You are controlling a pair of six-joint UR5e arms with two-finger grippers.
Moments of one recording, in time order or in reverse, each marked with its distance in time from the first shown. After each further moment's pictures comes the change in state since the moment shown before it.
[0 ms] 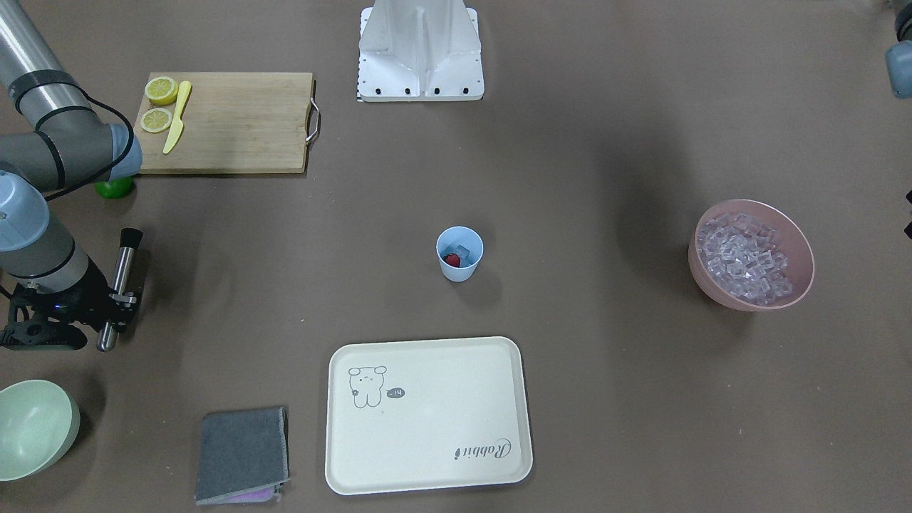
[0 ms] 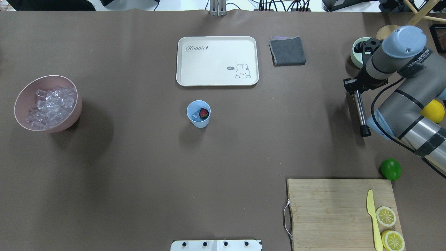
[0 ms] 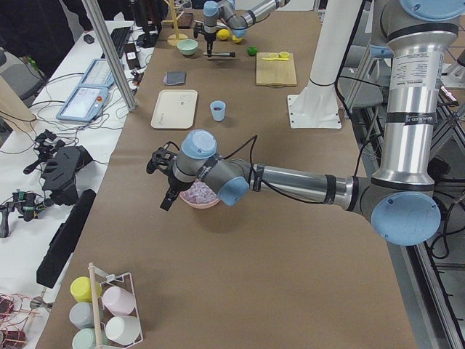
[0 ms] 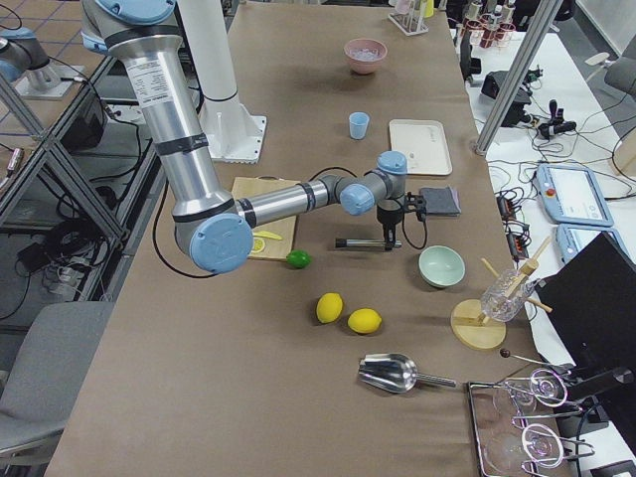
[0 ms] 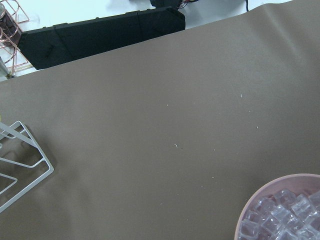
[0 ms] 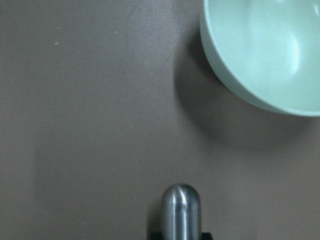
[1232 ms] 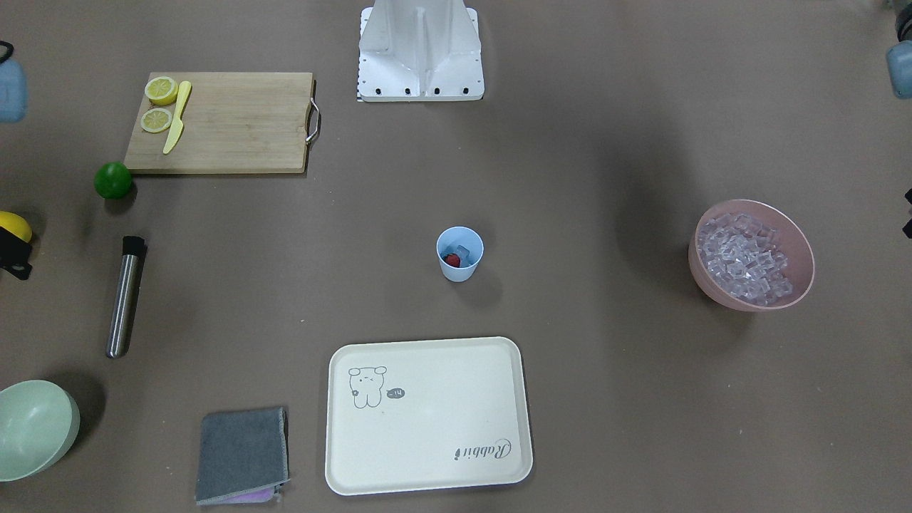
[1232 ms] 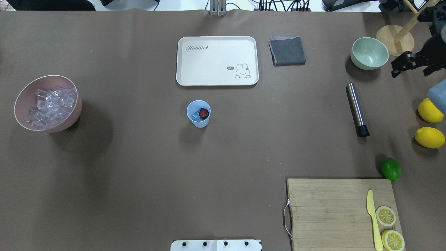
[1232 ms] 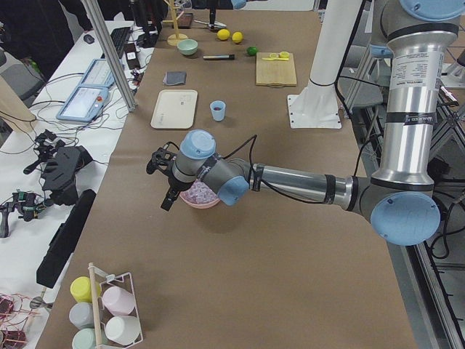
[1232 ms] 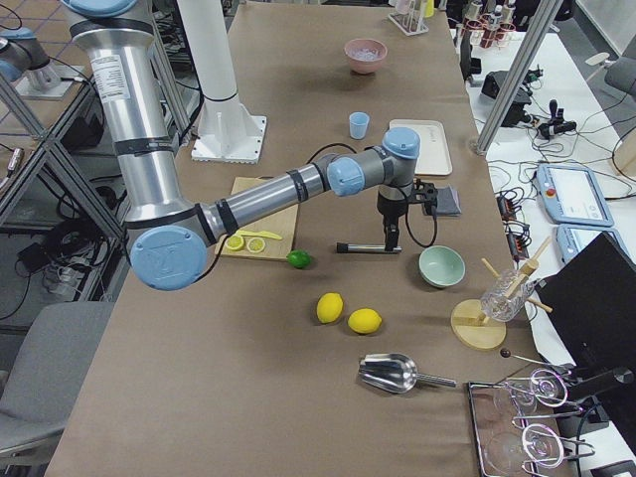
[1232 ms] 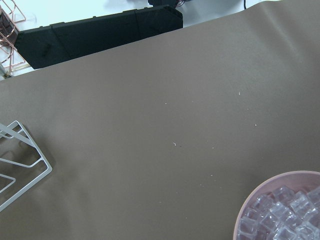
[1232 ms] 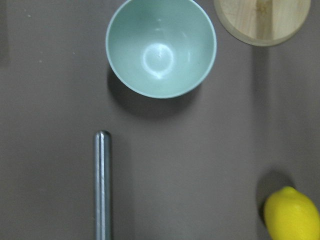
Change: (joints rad) left arm -0.002 -0.003 0.002 0.017 -0.016 0.009; right arm 0.297 -0.162 0.348 -0.369 0.201 -0.332
